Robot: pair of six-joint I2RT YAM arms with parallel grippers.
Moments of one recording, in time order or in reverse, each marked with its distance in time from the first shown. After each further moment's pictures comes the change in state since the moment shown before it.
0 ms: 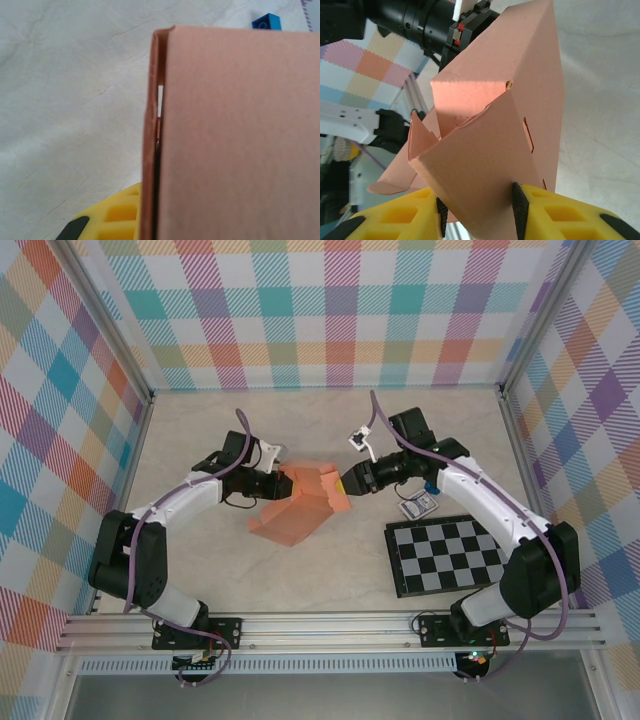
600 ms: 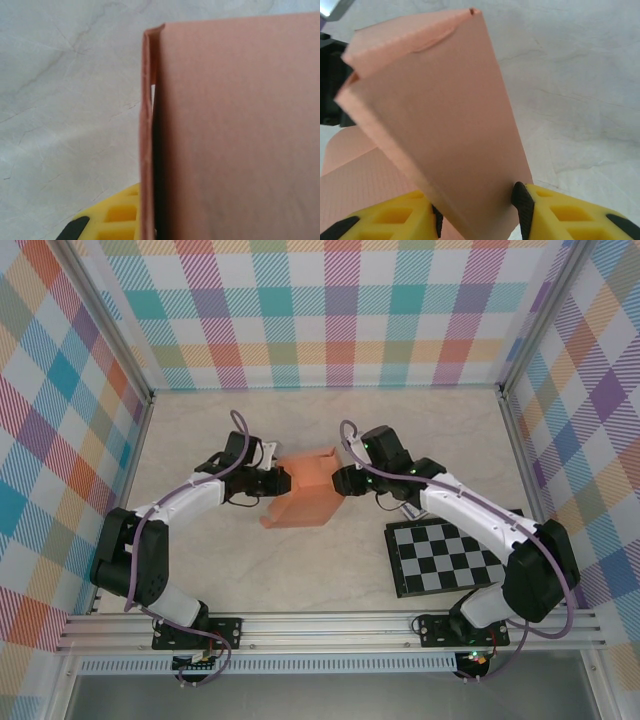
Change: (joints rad) left arm -0.017 0.011 -0.015 0.076 -0.122 -0.153; right arm 0.170 -0.009 -0.117 0.228 0.689 0.191
